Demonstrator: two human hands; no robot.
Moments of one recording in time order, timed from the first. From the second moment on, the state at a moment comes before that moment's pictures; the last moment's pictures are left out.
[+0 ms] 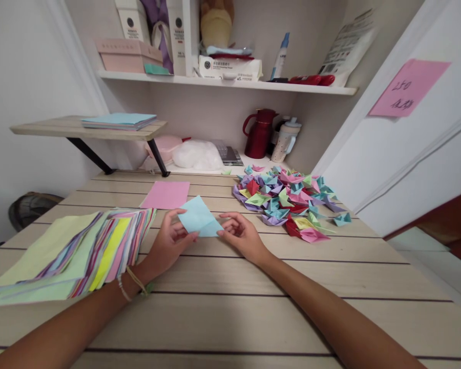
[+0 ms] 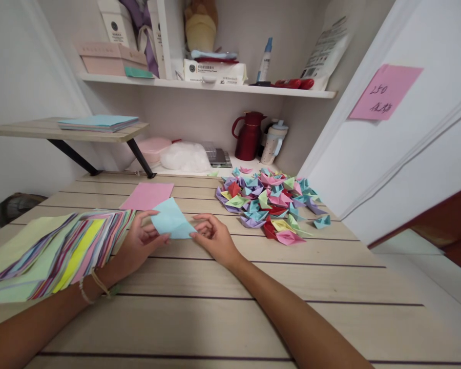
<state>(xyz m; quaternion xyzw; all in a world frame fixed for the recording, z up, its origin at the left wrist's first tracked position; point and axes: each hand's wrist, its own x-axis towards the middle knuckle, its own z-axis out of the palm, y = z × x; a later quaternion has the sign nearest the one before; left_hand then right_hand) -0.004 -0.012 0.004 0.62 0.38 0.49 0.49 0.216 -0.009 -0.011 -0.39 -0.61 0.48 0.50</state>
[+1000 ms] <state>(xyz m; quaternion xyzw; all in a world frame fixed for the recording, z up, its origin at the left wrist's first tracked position) -0.001 -0.019 0.005 0.61 0.37 0.44 0.54 0.219 -0.015 -0.002 -0.29 -0.82 0.30 0.39</state>
